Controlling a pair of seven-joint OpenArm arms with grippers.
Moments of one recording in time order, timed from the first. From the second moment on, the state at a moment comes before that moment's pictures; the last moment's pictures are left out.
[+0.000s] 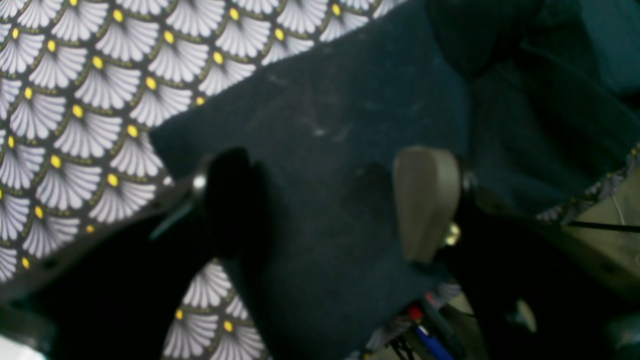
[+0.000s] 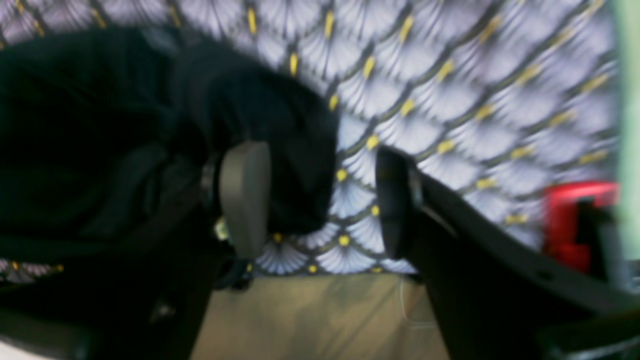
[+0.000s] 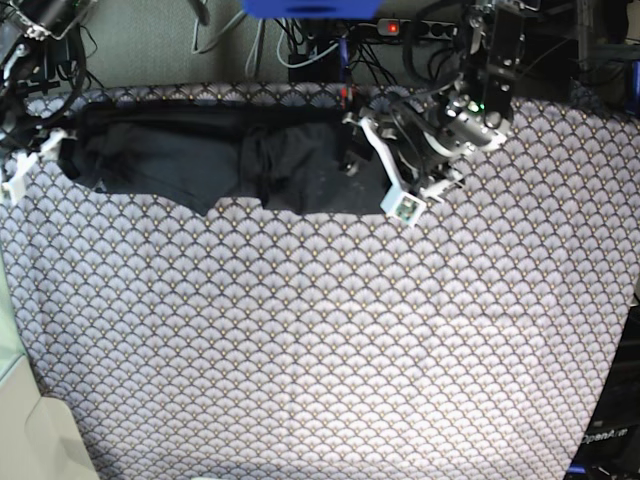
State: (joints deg) left arm 14.2 -8.6 9.2 105.0 -16.5 -19.4 48.3; right arm -8.6 14.3 46.7 90.0 22.6 39.9 -71.2
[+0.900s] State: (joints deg) left arm 14.2 -8.5 9.2 105.0 -16.5 -19.3 48.3; right arm -6.9 17.2 45.9 78.1 23.8 39.8 -62.6
